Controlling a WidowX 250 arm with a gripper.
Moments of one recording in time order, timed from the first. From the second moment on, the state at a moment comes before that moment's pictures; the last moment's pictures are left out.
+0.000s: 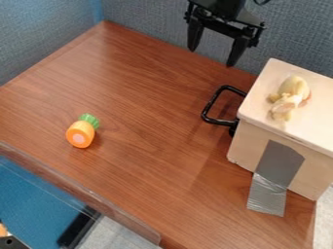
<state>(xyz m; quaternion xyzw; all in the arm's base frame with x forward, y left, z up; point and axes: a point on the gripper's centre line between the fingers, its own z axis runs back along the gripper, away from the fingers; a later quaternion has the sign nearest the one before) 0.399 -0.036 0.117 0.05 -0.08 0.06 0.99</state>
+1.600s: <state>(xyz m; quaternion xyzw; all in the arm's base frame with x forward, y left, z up) 0.380 -0.156 0.089 0.02 -0.04 -0.05 1.00</state>
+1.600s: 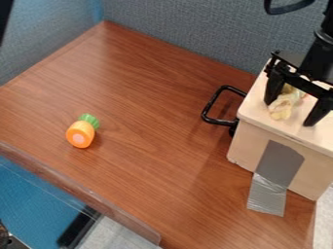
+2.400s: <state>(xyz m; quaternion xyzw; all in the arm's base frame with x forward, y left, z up) 0.374 -0.030 0.100 0.06 -0.05 0.07 0.99</state>
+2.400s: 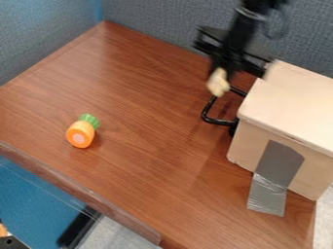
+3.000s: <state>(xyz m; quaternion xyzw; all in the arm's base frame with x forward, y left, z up) 0.352 0.109 0.054 0.10 -0.02 0.17 0.98</state>
